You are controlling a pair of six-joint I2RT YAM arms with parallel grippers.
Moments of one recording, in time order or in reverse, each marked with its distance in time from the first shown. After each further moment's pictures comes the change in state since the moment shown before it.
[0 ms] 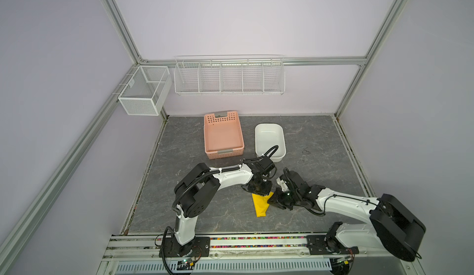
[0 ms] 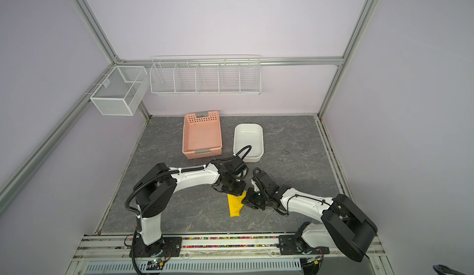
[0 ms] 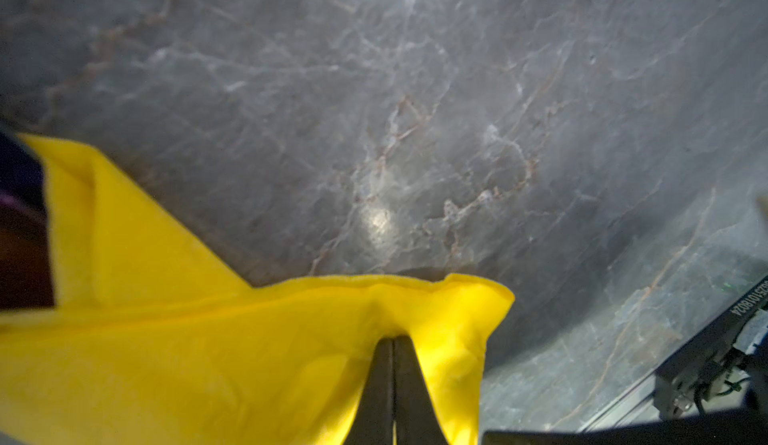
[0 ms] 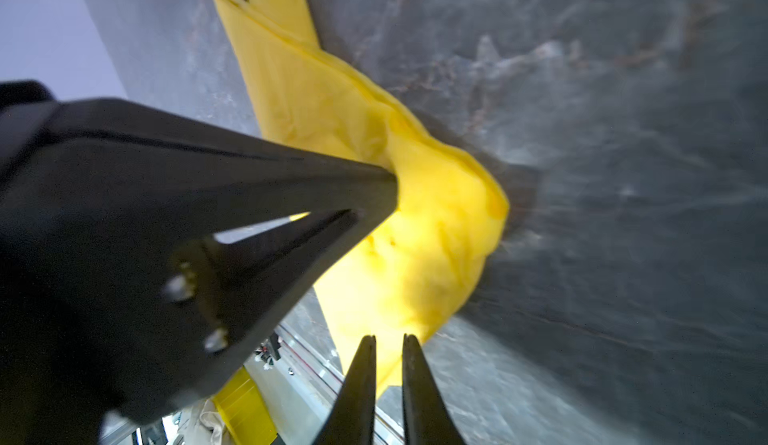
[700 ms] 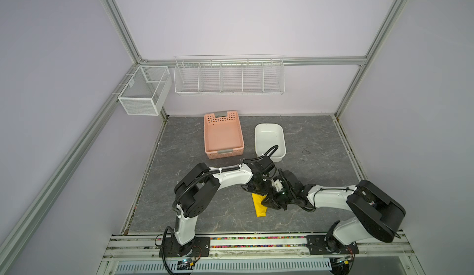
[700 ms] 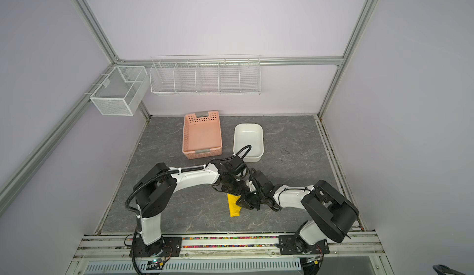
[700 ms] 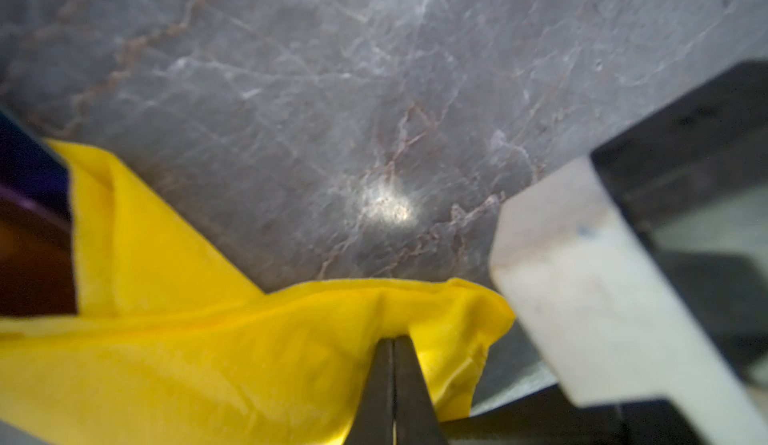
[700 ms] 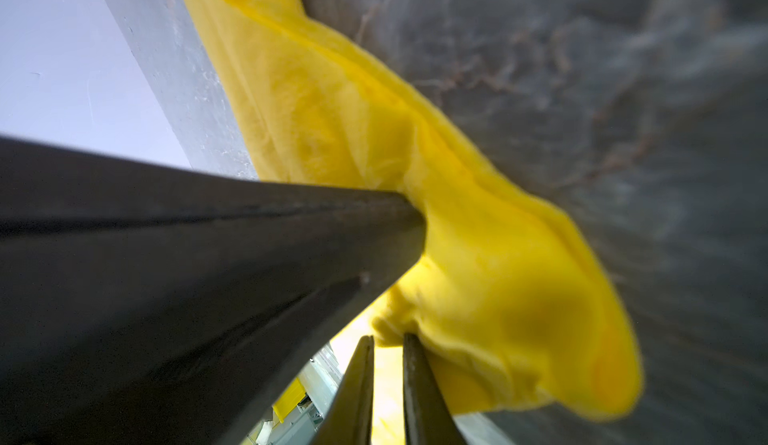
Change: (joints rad) left arm 0.001 0.000 0.000 -0.001 -0.013 0.000; right arm -0.005 0.194 0.004 0.166 -0.113 0.020
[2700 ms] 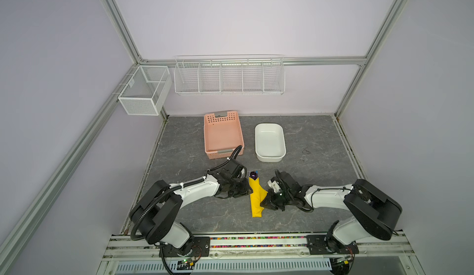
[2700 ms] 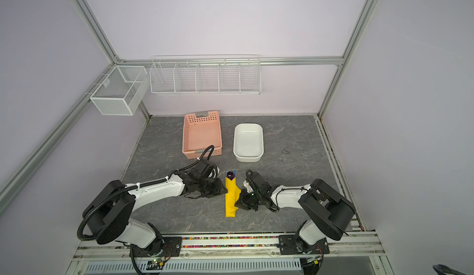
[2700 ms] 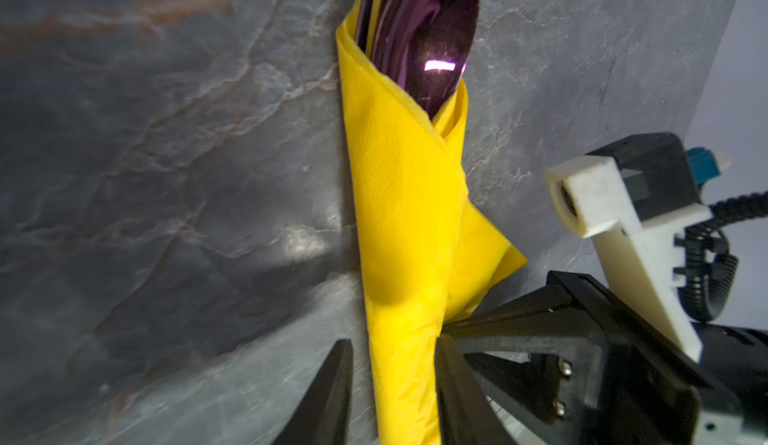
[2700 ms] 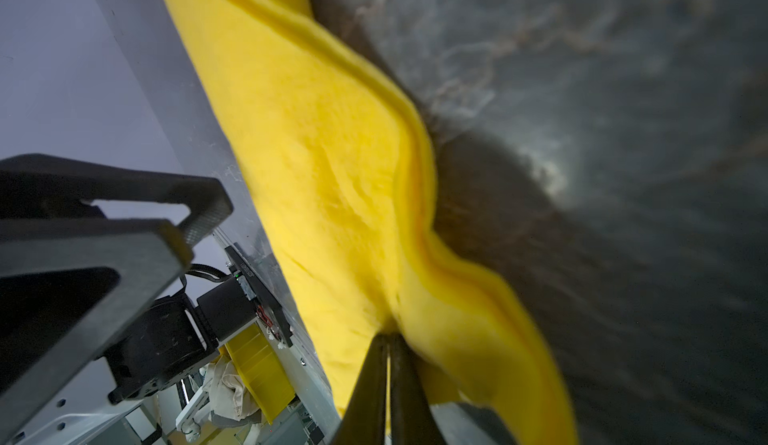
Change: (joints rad) left arm 0.206 -0.396 -0.507 0.324 0.165 -0.290; right arm 0.048 0.026 0.013 0.013 0.032 0.013
